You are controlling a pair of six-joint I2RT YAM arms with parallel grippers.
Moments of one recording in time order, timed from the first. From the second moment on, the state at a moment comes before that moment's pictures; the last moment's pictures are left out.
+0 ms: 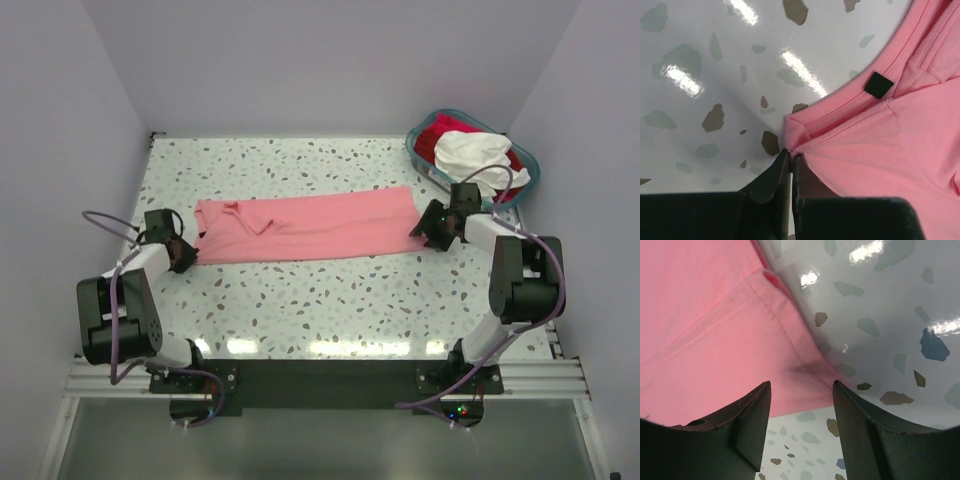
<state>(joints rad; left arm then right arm) 0.21 1.48 0.69 -0.25 -0.08 -0.65 -0.01 1.70 0.95 -0.26 -0.18 0.54</state>
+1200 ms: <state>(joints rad) 0.07 1.66 1.13 -0.38 0.02 -0.72 0.53 1.72 1.19 -0.35 -0.22 0.50</state>
